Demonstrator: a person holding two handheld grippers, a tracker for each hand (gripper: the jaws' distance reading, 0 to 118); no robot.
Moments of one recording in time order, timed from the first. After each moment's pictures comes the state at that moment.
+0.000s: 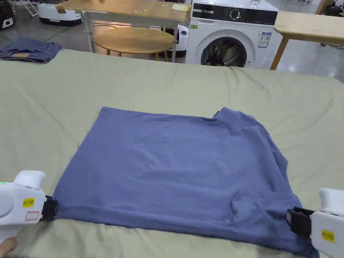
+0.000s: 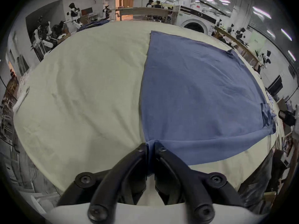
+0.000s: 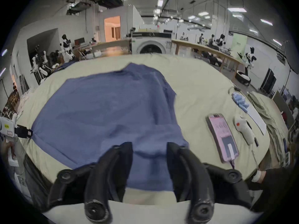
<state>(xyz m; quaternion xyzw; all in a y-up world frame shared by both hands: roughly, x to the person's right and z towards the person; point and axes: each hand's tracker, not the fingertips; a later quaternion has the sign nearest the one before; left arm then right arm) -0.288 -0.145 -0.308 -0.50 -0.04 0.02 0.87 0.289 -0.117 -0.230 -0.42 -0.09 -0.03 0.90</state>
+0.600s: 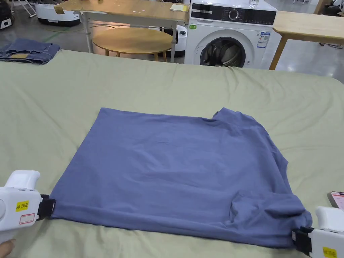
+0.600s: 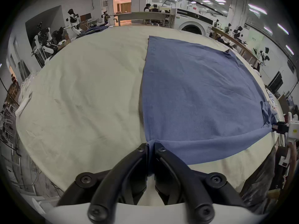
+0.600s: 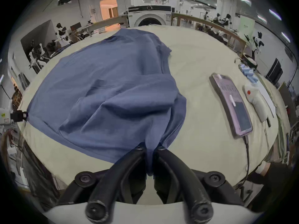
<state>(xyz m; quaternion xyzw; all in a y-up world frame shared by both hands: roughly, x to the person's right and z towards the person) -0.294 -0.133 -0.301 -0.46 -0.04 0.02 0.88 0.296 -0.145 -0.228 -0.45 -0.04 -0.04 0.89</state>
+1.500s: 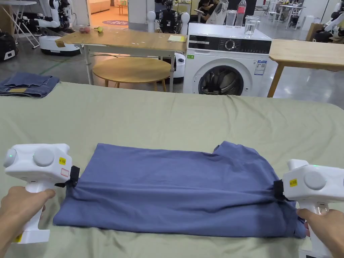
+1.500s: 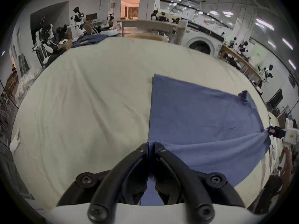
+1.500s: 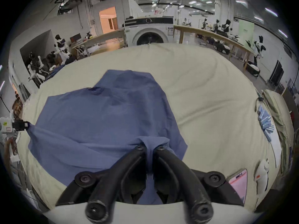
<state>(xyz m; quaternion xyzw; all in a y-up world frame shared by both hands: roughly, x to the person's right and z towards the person) -0.282 -0.124 -0.534 -0.48 -0.03 0.03 0.87 0.316 -0.127 -0.472 -0.45 -0.05 -0.05 0.89</state>
